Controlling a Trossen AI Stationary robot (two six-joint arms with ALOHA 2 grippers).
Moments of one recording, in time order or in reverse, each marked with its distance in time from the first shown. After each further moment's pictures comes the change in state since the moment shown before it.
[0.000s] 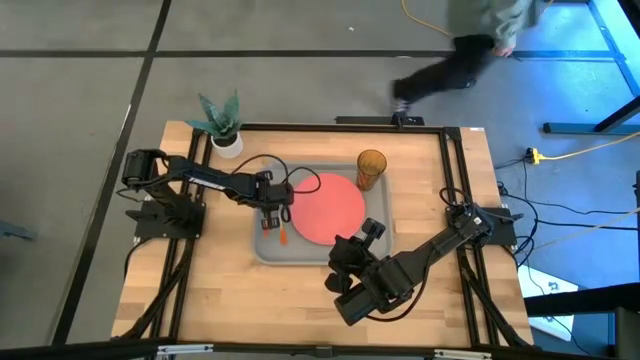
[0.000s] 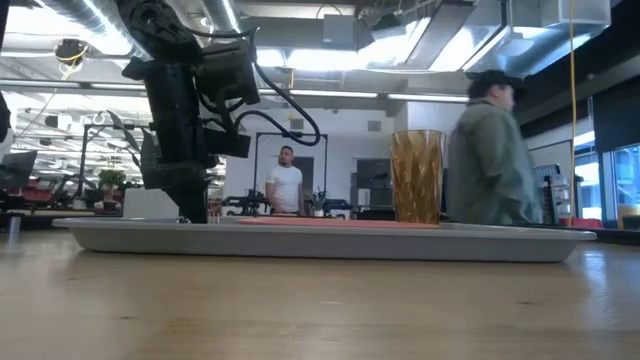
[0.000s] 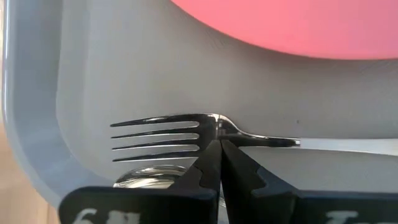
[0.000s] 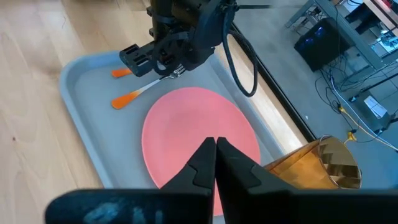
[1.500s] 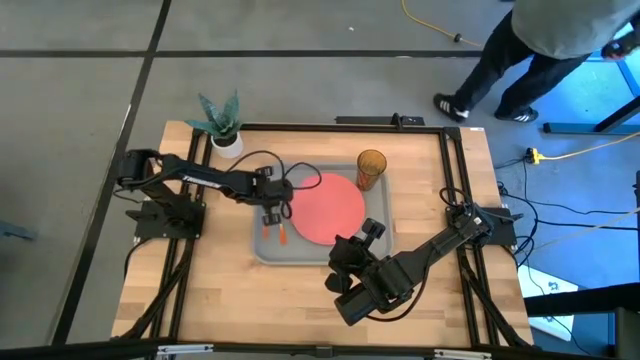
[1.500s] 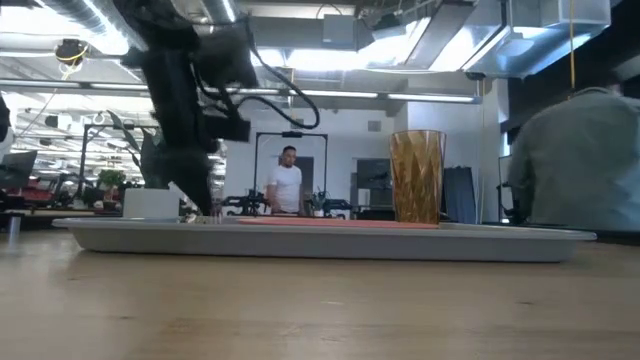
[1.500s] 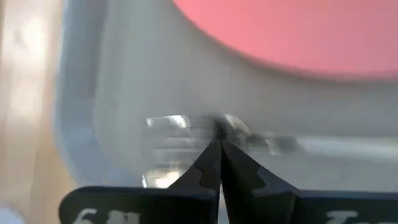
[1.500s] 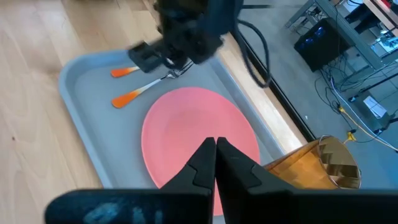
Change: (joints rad) left arm 0.000 -0.055 0.007 0.000 -0.047 0.023; right arm 0.000 0.000 0.000 -0.002 0.000 0.000
